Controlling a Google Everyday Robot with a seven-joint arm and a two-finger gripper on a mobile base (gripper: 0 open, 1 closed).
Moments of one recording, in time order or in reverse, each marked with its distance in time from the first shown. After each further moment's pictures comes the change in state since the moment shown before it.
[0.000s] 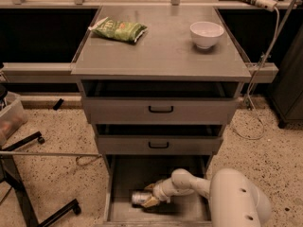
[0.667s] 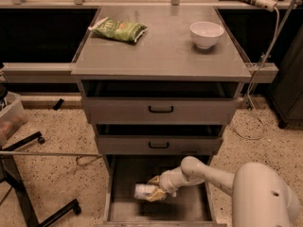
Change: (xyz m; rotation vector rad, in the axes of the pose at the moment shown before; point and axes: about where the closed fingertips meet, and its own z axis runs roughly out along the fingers) arm -0.059 0.013 -0.086 -0.067 -0.057 -0.030
